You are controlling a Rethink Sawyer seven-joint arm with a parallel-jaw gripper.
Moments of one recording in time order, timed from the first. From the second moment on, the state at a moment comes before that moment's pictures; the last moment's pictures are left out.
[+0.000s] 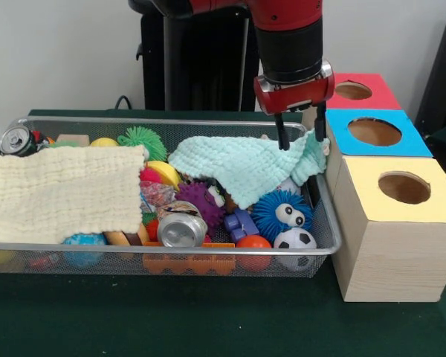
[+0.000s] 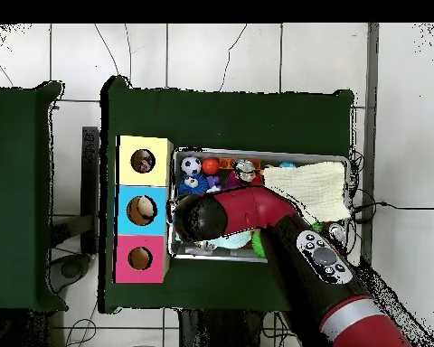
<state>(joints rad) -0.54 -0.65 0.55 1.83 -0.40 0.56 1.77</state>
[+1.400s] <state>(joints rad) -0.44 -0.53 0.37 1.81 -0.51 0.44 1.77</state>
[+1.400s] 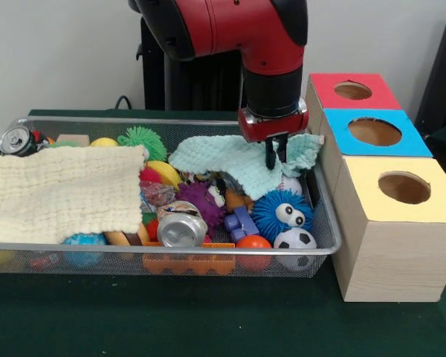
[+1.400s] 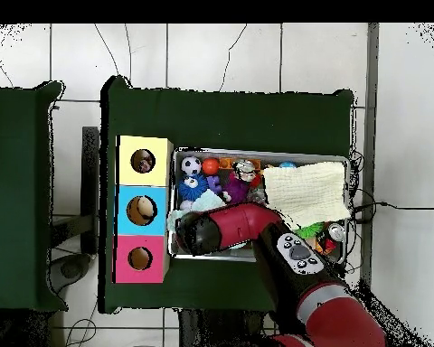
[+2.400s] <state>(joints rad) -0.46 -0.55 0.36 1.81 -0.51 0.44 1.77</state>
